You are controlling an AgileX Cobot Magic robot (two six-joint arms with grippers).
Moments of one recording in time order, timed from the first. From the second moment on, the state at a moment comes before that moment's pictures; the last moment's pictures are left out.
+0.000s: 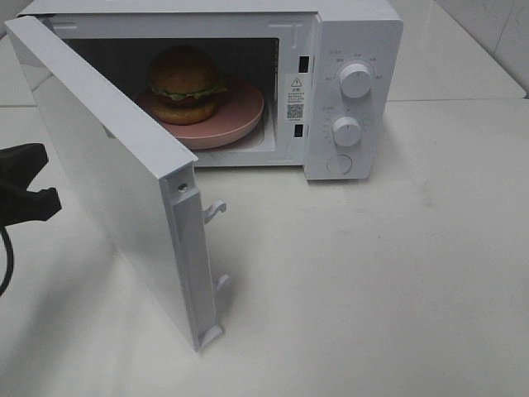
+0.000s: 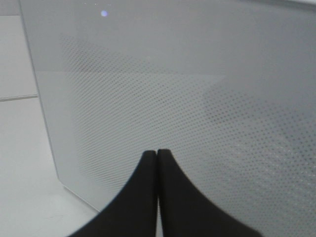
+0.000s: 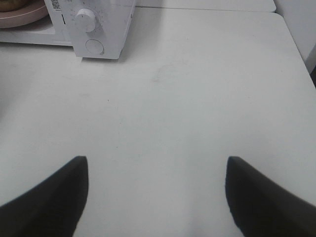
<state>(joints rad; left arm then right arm) -0.35 1.47 -0.21 -0.03 -0.98 -0.07 0.11 0.00 -0.51 -0.05 1.04 0.11</state>
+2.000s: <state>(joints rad) -0.82 1.97 -1.12 -0.76 -0.65 0.42 0.11 0.00 -0.51 -0.05 1.04 0.11</state>
